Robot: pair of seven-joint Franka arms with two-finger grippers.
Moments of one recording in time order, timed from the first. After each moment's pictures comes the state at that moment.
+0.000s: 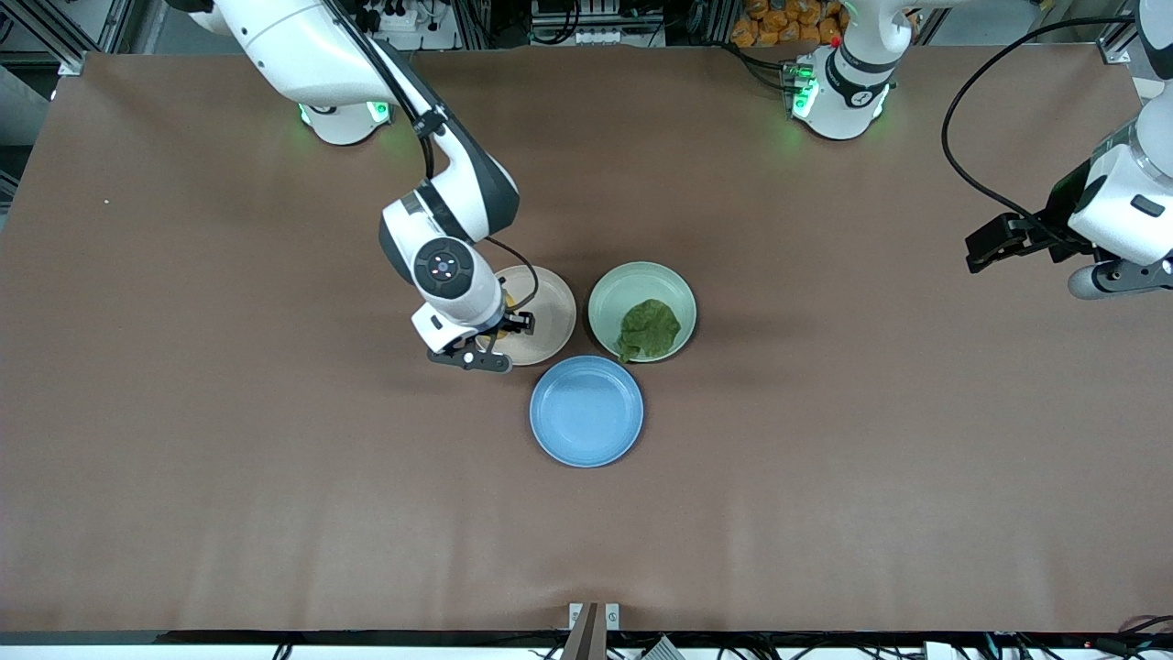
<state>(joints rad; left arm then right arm) -0.01 0.08 -0.11 -1.50 0.05 1.55 -0.24 0.51 0.56 0.09 -1.72 0.04 2.16 0.72</state>
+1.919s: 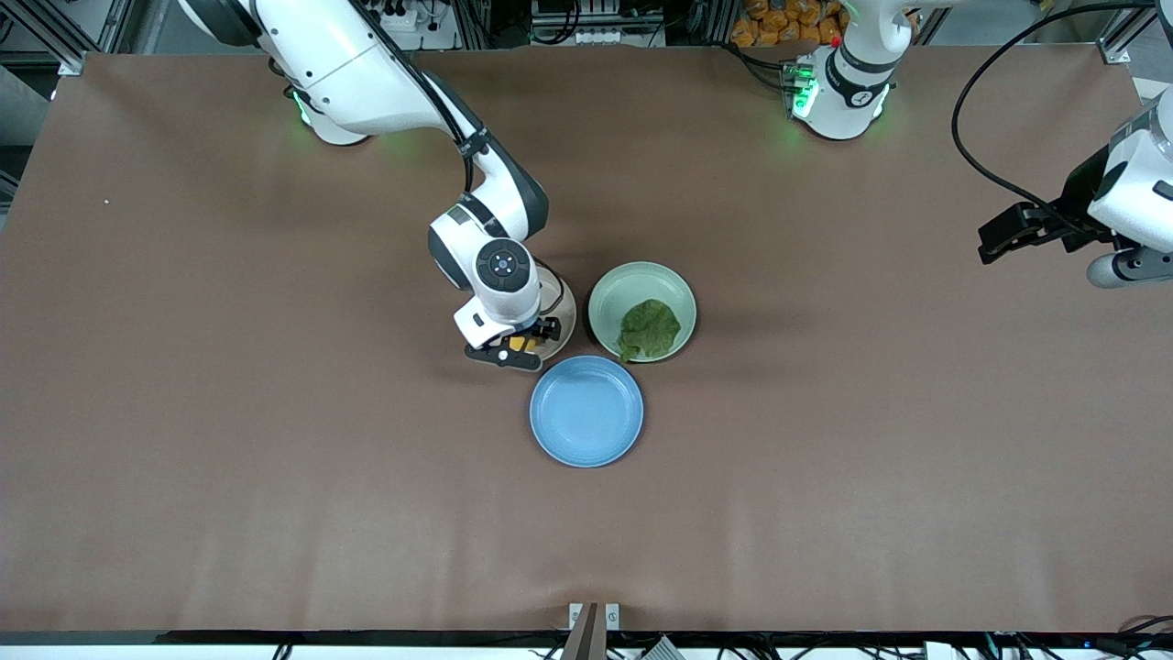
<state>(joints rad) 0.00 0.06 -0.11 -1.50 0.05 1.52 -0.24 0.59 0.68 0.08 -1.71 -0.09 2.28 0.90</state>
